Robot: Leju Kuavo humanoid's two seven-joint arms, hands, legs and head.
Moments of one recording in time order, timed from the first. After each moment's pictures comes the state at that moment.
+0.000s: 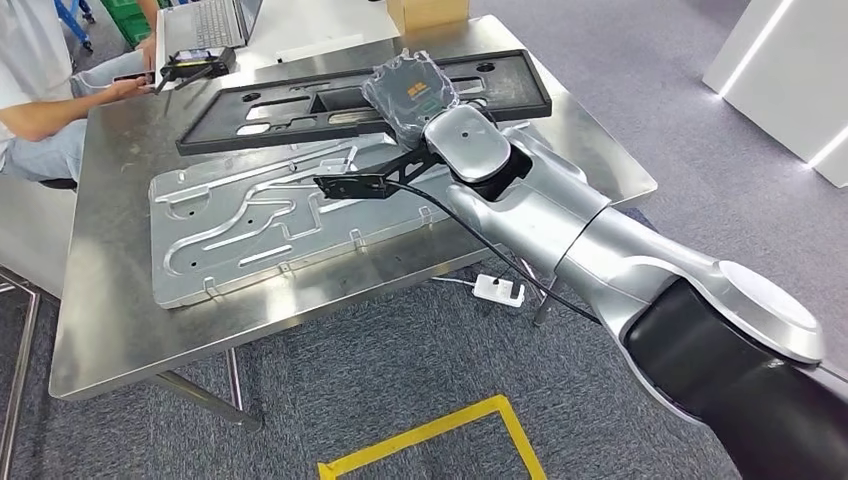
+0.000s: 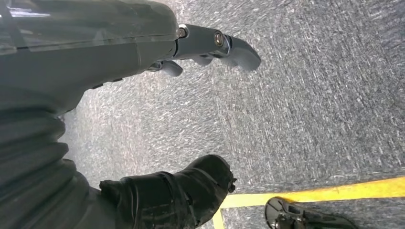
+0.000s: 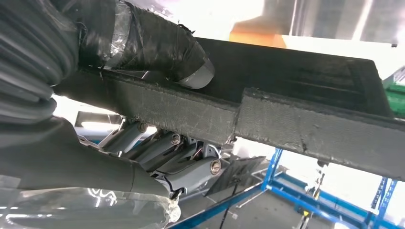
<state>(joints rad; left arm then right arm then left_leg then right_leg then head) -0.15 0.05 1.53 -0.14 -1.51 0.08 0.03 -1.34 0.08 1.22 -0.62 0.87 -0.03 0.04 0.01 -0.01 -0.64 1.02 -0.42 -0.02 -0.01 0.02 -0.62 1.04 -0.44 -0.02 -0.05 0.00</state>
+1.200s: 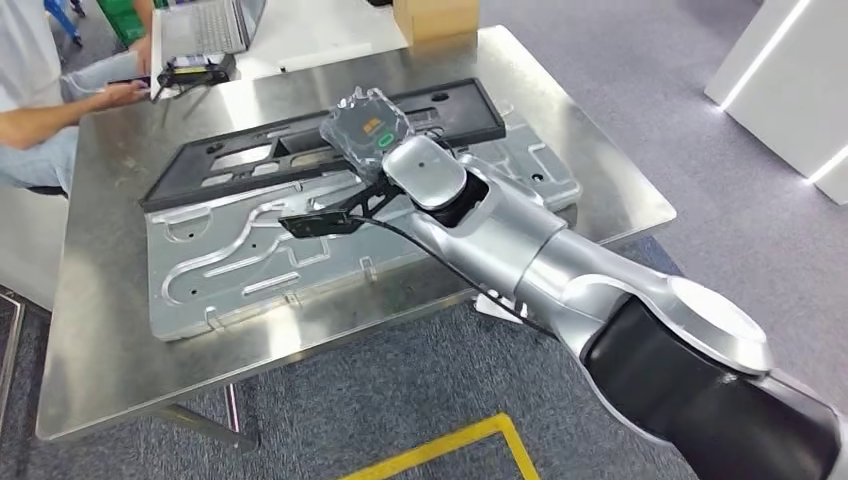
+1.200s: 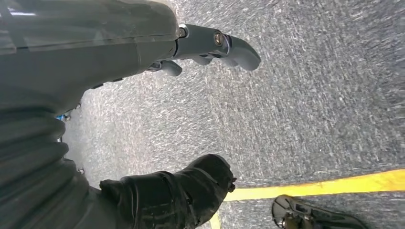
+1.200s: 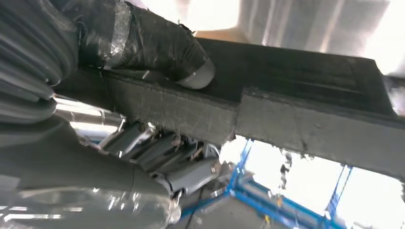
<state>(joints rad) -0.15 0.05 1.53 -0.14 -1.51 0.07 0.04 -1.30 0.19 1.22 -0.54 0.89 -0.02 -0.01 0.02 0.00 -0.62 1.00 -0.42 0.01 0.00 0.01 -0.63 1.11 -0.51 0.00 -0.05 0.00</state>
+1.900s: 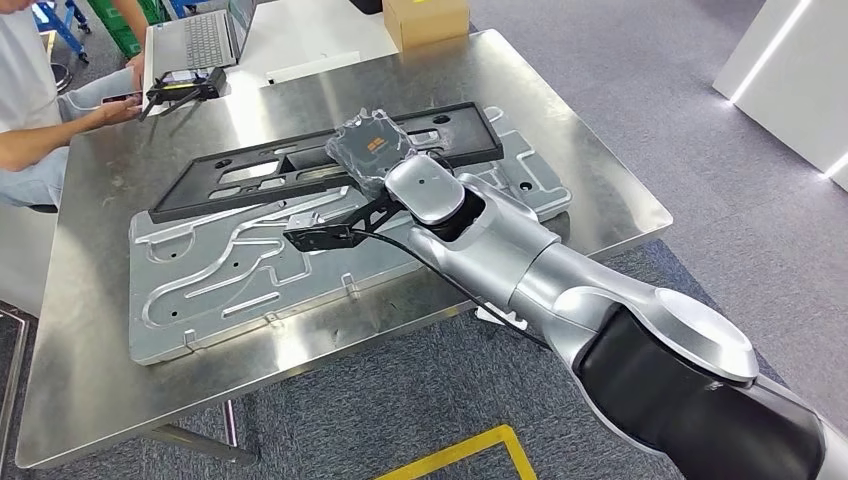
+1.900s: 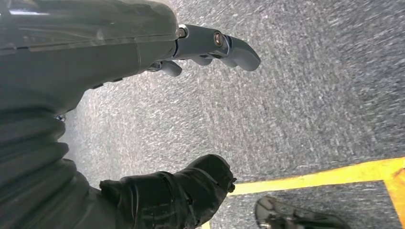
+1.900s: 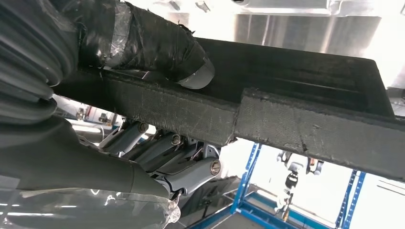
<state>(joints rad) -0.15 0.05 1.53 -0.14 -1.52 0.07 0.03 -1.25 0.21 1.22 -0.50 0.88 -0.05 -0.01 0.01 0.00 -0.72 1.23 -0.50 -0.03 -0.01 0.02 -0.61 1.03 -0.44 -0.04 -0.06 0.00</state>
